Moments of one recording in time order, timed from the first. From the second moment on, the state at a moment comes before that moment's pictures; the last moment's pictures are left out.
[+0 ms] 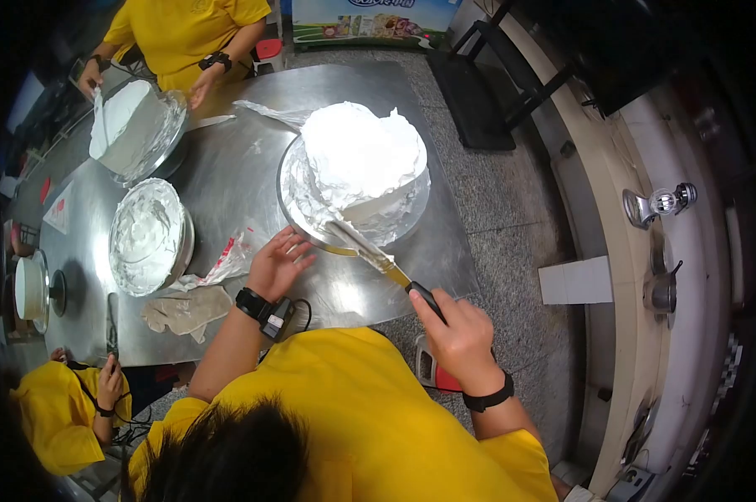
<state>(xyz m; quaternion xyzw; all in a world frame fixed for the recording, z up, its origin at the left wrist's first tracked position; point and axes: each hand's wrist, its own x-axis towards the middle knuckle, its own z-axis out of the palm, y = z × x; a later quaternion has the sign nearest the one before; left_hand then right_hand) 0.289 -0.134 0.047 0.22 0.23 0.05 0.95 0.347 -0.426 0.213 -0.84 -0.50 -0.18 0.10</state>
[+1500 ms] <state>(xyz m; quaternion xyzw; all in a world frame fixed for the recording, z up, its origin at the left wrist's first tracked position) 0.291 -0.111 0.029 0.20 0.21 0.07 0.96 0.380 -0.467 0.208 -0.84 -0.47 -0.22 0.17</state>
